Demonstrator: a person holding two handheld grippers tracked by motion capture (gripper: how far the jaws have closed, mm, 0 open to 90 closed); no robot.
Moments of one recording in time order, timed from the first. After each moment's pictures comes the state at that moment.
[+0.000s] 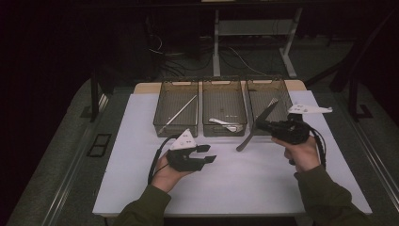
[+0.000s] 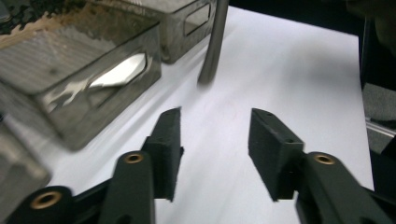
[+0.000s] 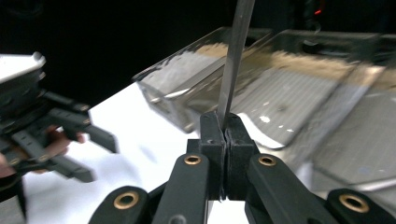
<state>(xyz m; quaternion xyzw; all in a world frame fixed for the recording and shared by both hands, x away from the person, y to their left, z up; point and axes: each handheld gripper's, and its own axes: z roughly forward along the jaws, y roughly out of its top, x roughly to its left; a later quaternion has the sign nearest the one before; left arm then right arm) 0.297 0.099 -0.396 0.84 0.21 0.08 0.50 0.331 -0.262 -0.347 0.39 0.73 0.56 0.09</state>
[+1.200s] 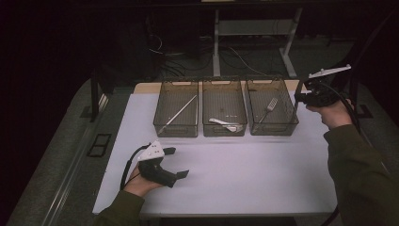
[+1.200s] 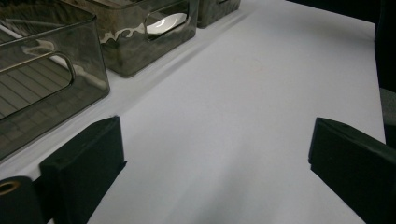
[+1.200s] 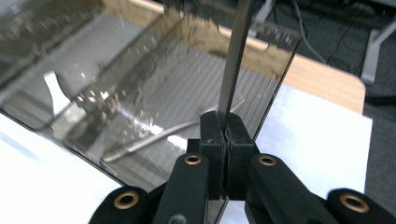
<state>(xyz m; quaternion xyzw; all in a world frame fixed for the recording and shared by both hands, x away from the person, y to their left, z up) 0.286 0.168 -0.423 0.82 0.25 0.09 0.51 0.423 -0.343 -0.313 0.49 0.78 0.33 0.21</state>
